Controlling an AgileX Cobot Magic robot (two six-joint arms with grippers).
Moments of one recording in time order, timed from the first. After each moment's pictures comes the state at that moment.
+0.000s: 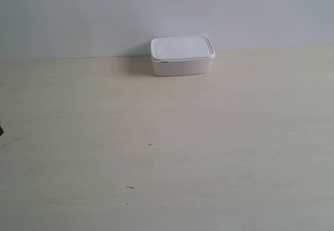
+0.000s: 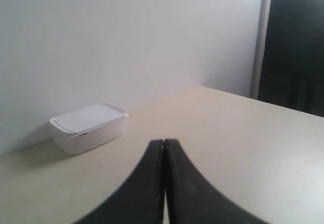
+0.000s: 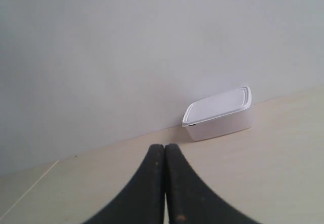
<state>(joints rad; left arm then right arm) -0.91 0.40 -0.15 -0.96 -0.35 0.89 0.35 0.06 -0.12 0.45 0.14 0.01</state>
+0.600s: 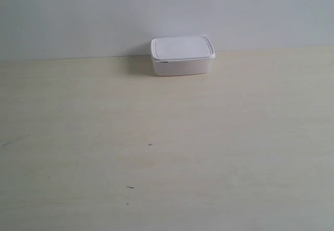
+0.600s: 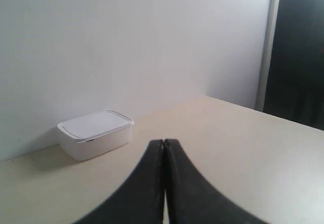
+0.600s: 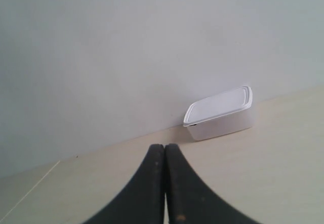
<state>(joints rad) -0.88 0.36 -0.15 -0.97 -0.34 0.89 0.35 0.06 -0.12 0.45 0.14 0.01</state>
